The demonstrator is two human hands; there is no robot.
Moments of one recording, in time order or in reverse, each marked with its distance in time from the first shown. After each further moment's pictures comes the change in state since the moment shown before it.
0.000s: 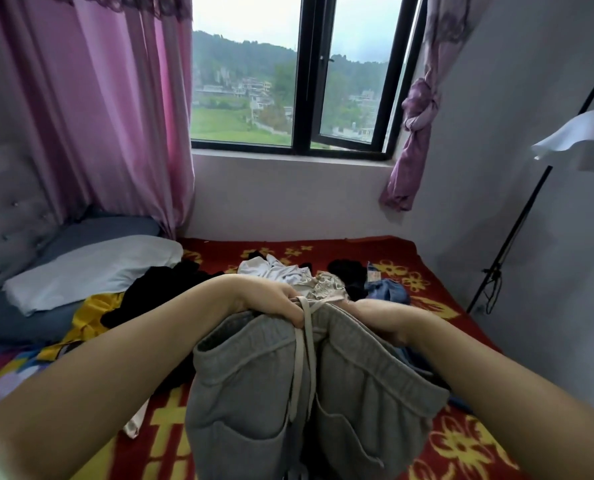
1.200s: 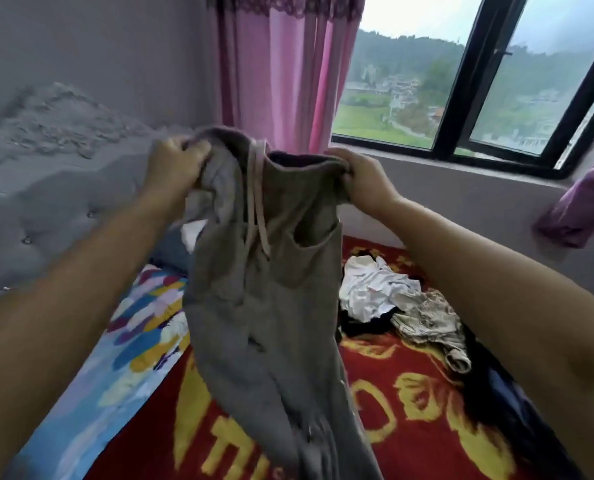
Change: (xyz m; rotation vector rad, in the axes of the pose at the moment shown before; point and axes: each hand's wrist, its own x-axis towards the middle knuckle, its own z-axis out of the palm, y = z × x) left_hand -0.227 -0.113 -0.058 -0.535 1.722 -0.062; right_hand 0.049 -0.231 0.085 -0.395 0.401 -1.084
